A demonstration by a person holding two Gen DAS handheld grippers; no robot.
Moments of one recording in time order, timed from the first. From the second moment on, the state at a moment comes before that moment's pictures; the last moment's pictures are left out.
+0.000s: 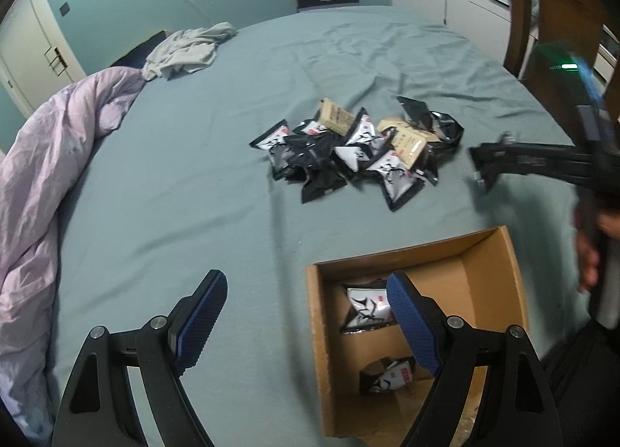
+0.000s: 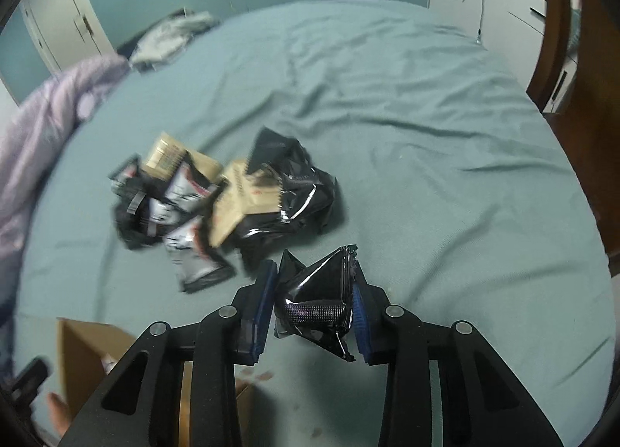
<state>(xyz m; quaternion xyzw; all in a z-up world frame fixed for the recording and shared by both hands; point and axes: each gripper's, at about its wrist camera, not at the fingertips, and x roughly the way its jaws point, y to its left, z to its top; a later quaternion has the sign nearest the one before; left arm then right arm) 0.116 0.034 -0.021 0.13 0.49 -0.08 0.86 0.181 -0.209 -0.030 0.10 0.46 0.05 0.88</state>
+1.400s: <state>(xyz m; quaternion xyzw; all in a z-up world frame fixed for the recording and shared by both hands) 0.247 0.036 -0.067 0.07 0.53 -0.05 0.85 0.084 -0.197 -0.013 0.17 0.42 0.15 0.88</state>
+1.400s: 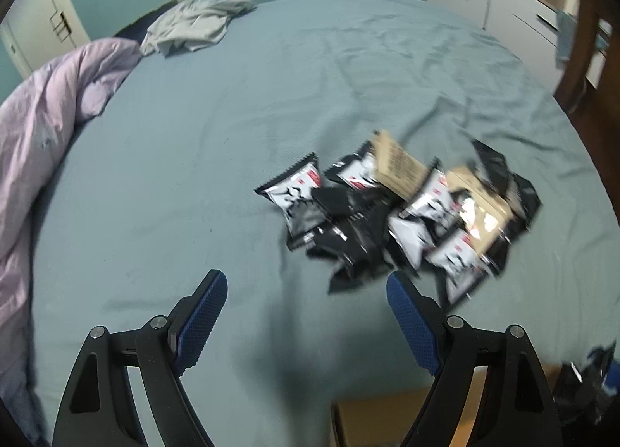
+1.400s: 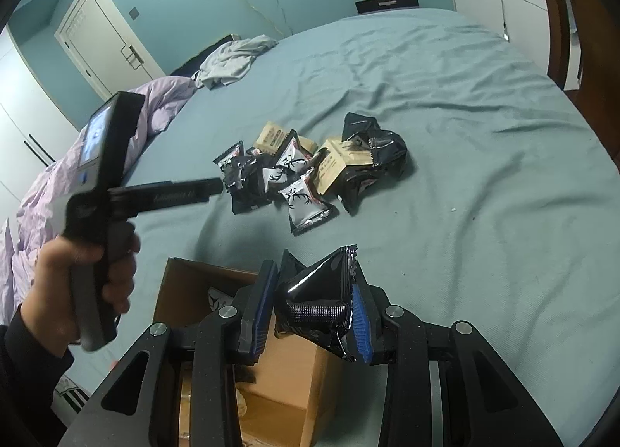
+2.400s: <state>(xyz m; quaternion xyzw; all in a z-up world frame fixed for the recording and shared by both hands) 0.227 0.021 -0.053 0.09 0.54 -0.13 0.83 0.065 -0.186 -0.004 0.14 0.37 0.15 0.90</state>
